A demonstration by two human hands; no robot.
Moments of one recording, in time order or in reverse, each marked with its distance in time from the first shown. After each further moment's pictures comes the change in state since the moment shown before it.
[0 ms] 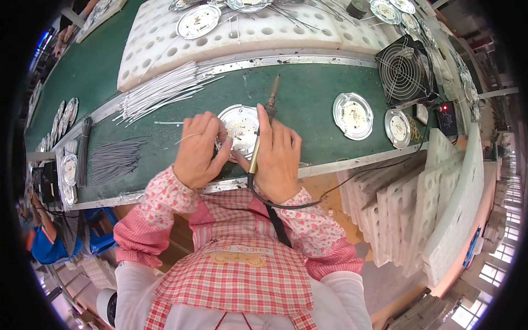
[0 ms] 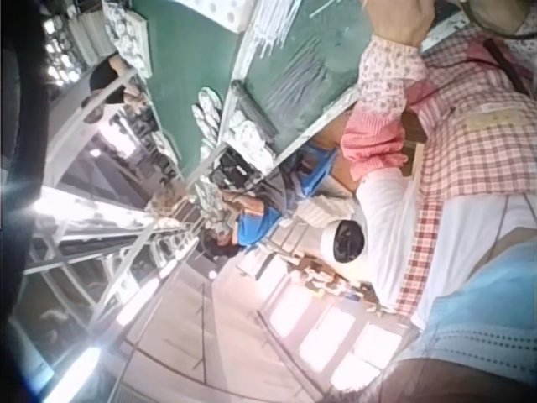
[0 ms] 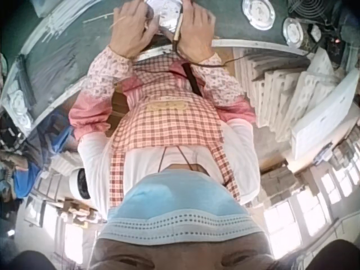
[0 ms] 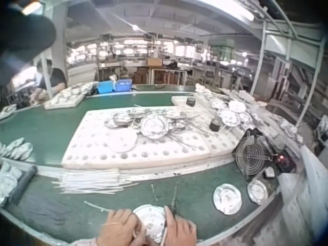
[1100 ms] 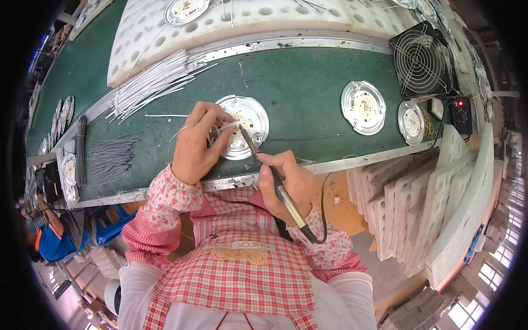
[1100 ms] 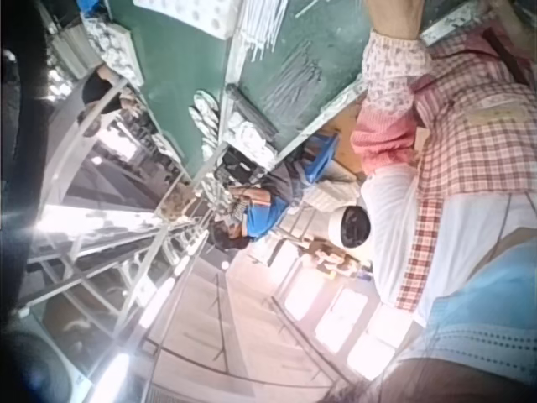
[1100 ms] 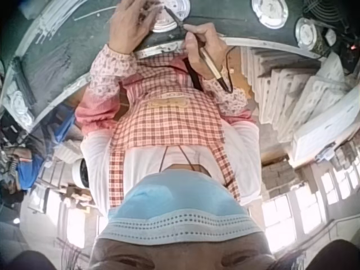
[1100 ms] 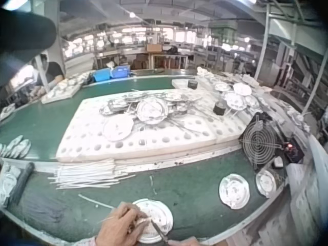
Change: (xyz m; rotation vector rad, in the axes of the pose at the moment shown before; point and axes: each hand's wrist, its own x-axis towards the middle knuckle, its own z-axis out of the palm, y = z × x) left_hand 0.004 0.001 0.023 -0.358 0.125 -0.298; right_hand -0.033 -0.005 -0.041 0.737 -0.116 0.365
